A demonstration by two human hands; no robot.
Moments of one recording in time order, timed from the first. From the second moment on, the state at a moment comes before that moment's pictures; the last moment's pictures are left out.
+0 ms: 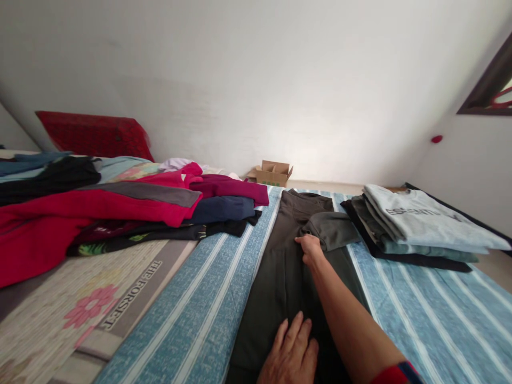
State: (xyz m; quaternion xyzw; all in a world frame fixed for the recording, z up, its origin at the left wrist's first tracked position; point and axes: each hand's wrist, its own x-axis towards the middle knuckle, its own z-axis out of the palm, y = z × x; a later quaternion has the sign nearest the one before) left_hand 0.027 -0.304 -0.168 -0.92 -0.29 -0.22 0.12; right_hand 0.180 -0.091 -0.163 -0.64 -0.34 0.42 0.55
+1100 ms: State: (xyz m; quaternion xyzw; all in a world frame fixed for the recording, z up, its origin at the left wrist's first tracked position) left_hand 0.025 -0.189 -0.126 -0.84 -0.53 -0.03 -0.10; right_hand 0.175 -0.054 -0.147 -0.58 -0.18 0.56 0.56
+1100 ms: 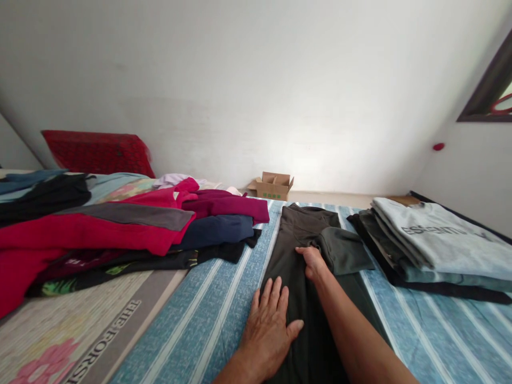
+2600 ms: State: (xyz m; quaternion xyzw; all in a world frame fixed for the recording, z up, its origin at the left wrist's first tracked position) left_hand 0.106 0.017 -0.156 -0.80 -0.60 -0.10 -0.02; right_hand 0.214 -0.084 -0.156 -0.70 -0.68 -0.03 0.22
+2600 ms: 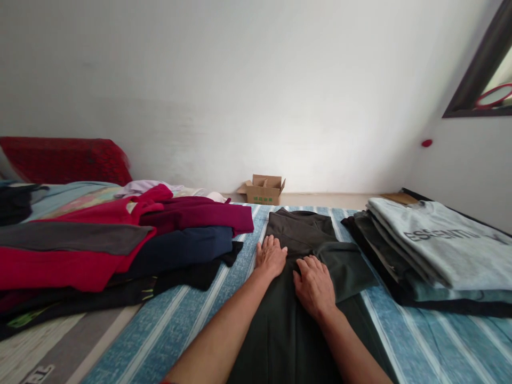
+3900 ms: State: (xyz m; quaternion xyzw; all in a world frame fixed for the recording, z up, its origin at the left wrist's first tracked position) left_hand 0.131 0.078 -0.153 -0.80 -0.59 -0.04 0.00; right_hand 0.290 -0.083 -0.123 -0.85 -0.46 0.06 0.23
